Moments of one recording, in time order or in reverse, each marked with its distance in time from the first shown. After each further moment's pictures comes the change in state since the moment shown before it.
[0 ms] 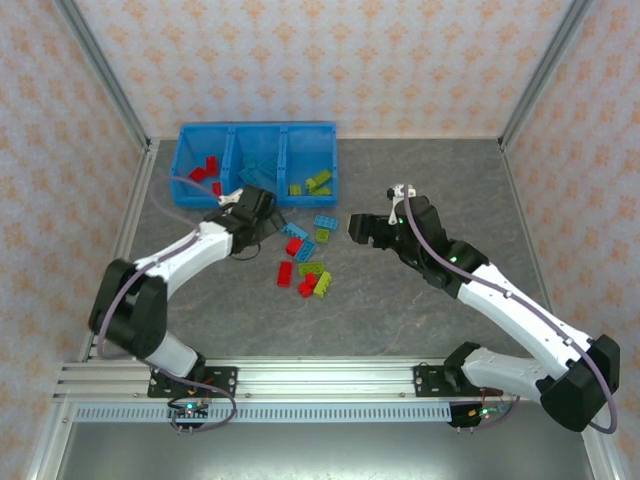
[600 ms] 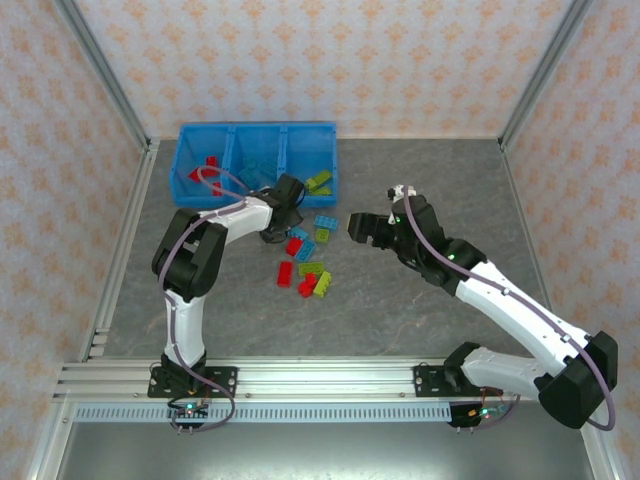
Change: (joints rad) left arm -0.008 0.437 0.301 -0.008 0.014 -0.076; right arm 0.000 0.013 0.016 -0.034 0.012 0.051
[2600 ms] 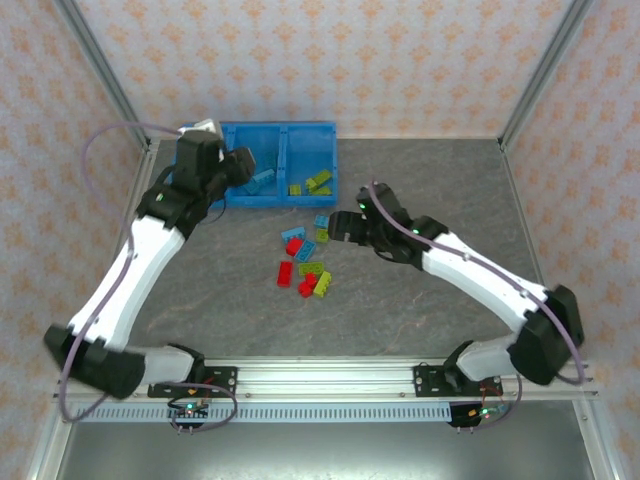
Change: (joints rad) left arm 0.109 -0.785 0.025 -0.128 0.095 0.542; right arm 0.061 0.319 0.199 -0.113 -0.039 0.082
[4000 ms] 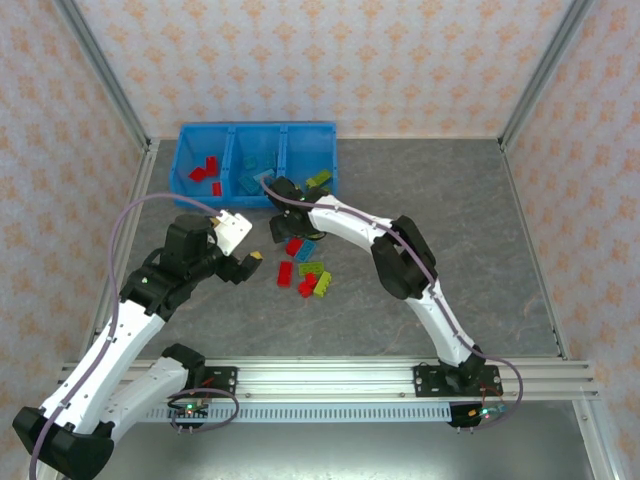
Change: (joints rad) left arm -0.056 -0.424 -0.536 -0.038 0.161 0.845; right arm 0.103 0.938 0.843 -0.262 0.059 -0.212
